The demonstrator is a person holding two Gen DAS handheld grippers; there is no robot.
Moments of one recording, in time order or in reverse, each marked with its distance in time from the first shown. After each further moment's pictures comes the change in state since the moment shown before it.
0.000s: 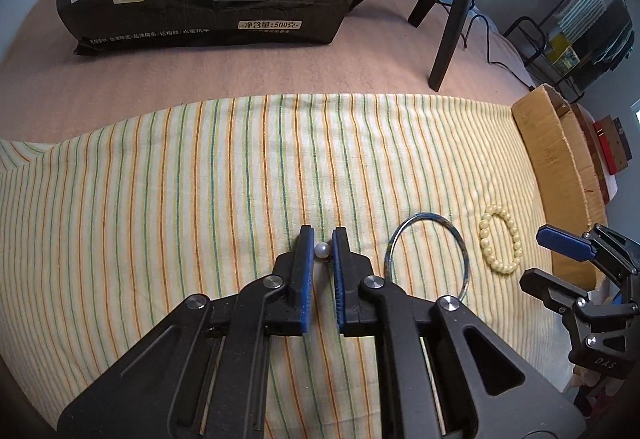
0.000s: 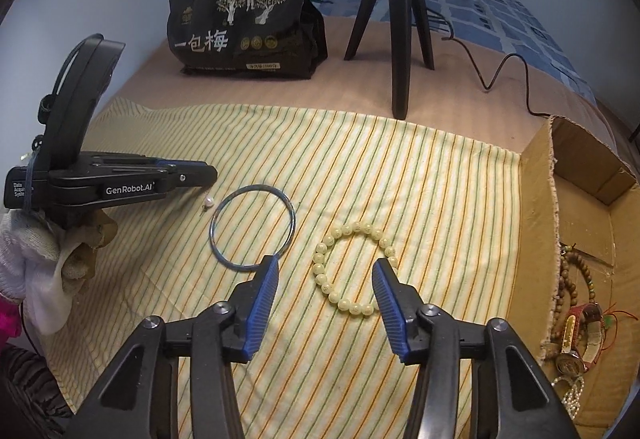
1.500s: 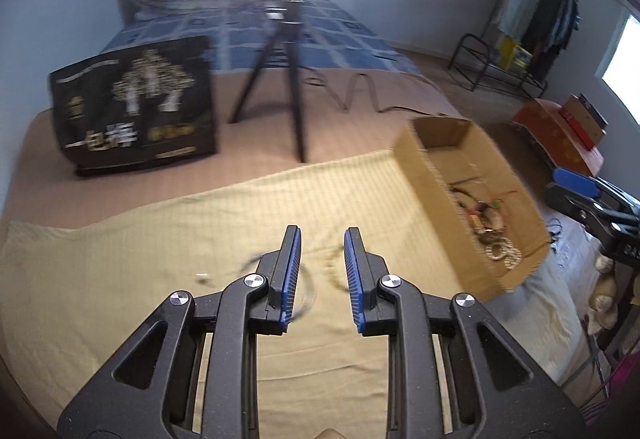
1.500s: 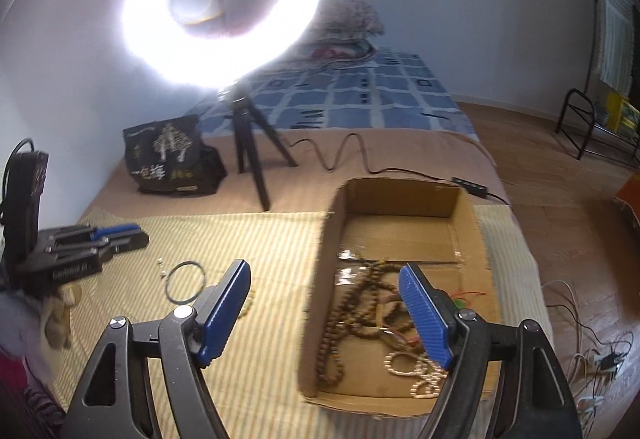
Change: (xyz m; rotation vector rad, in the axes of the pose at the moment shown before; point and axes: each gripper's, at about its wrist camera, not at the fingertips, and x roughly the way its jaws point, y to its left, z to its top) left arm -0.105 -0.110 -0.018 0.182 -0.258 -0.010; right arm -0.152 -0.093 -0.040 0.188 -0.326 -0.145
